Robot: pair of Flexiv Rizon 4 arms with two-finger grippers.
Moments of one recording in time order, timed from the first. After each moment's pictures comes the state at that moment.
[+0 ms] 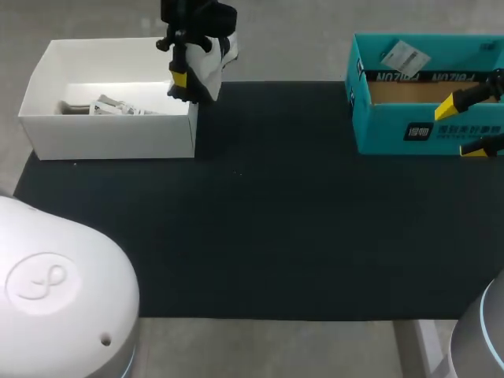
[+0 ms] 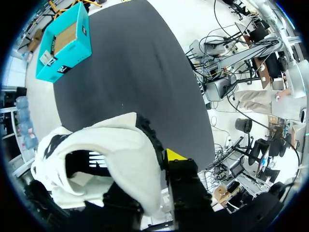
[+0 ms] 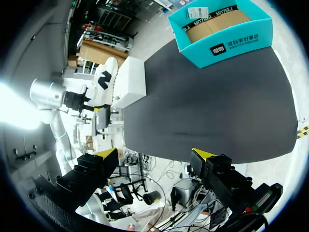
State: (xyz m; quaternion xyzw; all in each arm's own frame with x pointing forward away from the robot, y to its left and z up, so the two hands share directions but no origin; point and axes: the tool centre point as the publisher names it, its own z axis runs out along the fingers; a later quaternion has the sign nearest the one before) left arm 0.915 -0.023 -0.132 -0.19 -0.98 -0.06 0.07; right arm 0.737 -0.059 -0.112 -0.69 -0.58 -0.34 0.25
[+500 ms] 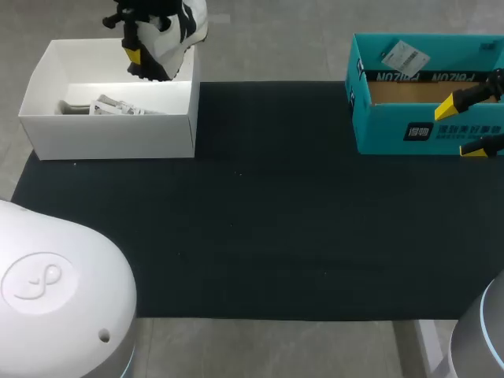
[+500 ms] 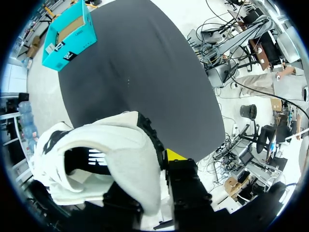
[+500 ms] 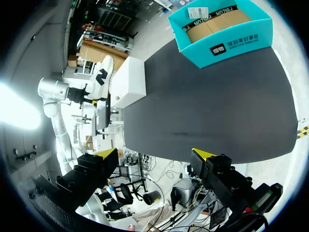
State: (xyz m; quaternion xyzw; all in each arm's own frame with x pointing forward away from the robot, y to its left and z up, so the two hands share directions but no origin) left arm 0.982 0.063 -0.131 -0.23 -0.97 -0.05 0.06; right arm 0.737 -0.059 -0.112 -0.69 -0.58 -0.34 0.25
